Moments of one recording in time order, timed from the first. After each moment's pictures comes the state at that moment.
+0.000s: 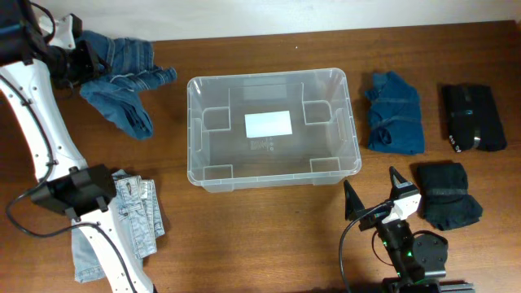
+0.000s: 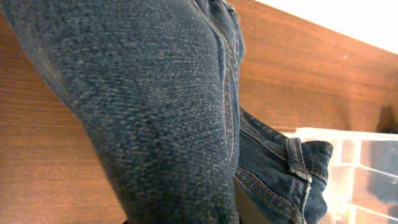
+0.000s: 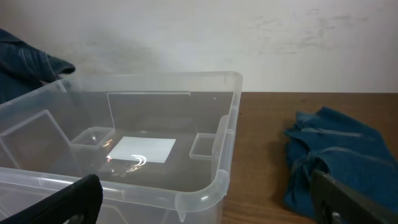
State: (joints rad) left arm 0.30 2.54 3.02 -1.65 0.46 0.03; right arm -0.01 0.01 0.01 -0.05 -0.26 0.08
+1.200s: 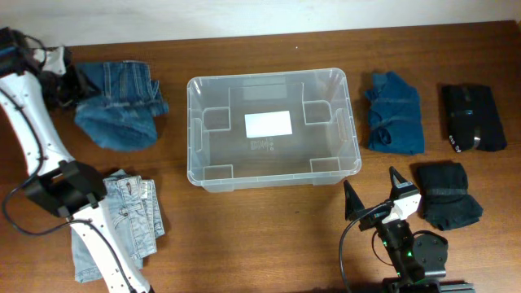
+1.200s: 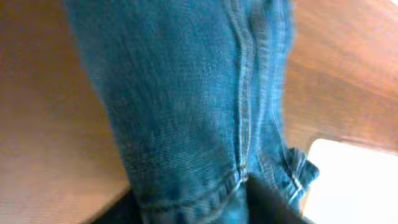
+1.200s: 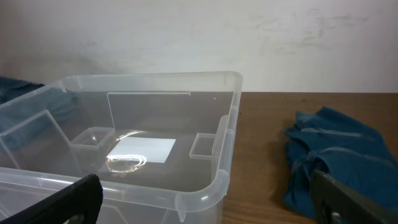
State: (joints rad) left arm 0.43 2.73 3.02 -1.65 0.42 0.08; right arm -0.01 0.01 0.01 -0.05 -0.26 0.08
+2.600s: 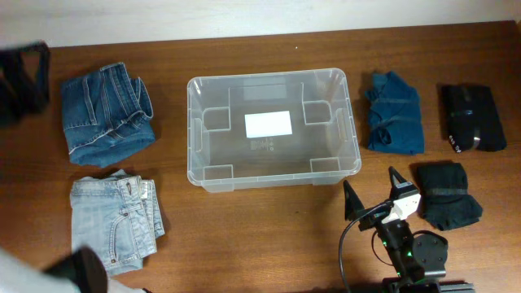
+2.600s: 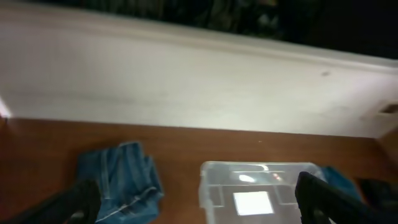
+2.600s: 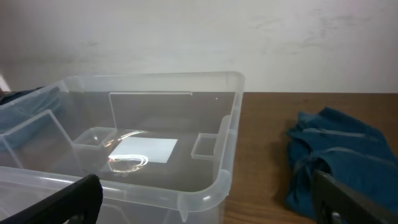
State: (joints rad) left arm 0.47 1.73 2.99 -1.68 0.61 0.02; right arm -0.01 0.01 0.01 -0.05 -0.27 0.08
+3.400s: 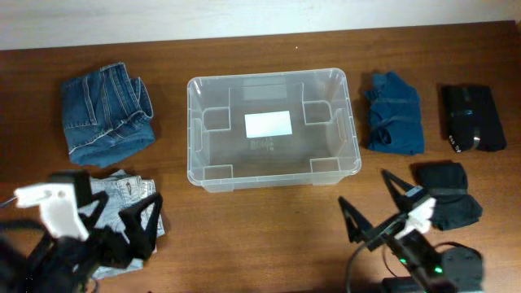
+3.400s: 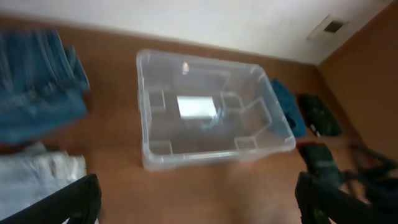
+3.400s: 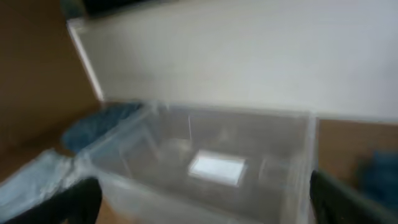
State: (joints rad) left arm 0.47 0.84 1.56 -1.46 0.76 0.11; right arm -0.01 0.07 0.40 -0.37 -0.51 0.14
